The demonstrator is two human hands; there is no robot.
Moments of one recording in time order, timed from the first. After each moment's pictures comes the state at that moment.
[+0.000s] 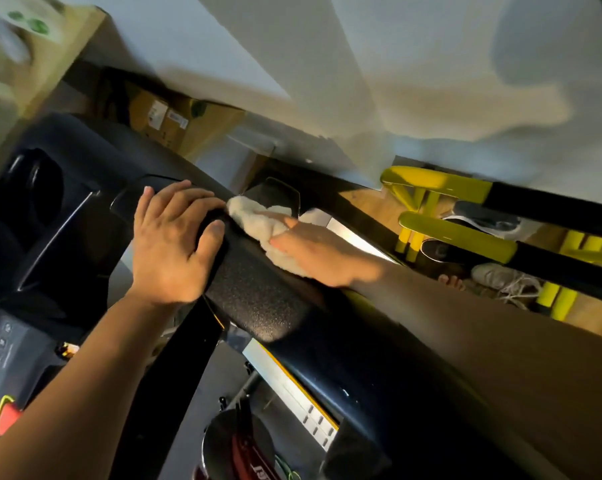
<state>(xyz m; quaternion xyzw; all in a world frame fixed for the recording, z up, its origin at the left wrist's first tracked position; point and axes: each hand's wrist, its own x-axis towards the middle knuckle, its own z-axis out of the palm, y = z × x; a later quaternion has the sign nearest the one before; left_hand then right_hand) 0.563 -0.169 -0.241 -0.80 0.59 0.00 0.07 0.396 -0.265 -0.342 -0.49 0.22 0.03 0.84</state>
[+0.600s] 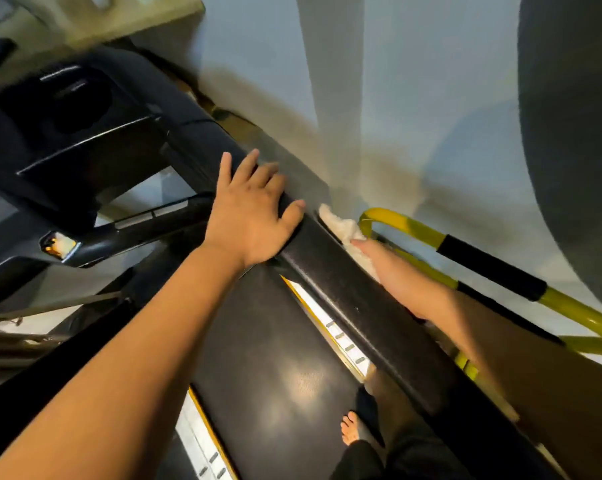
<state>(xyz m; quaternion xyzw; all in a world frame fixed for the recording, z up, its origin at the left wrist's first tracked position) 0.498 -0.143 -0.252 -0.84 0.54 -0.01 0.05 0.306 -0.234 -0.299 -0.57 0.32 0.00 0.76</state>
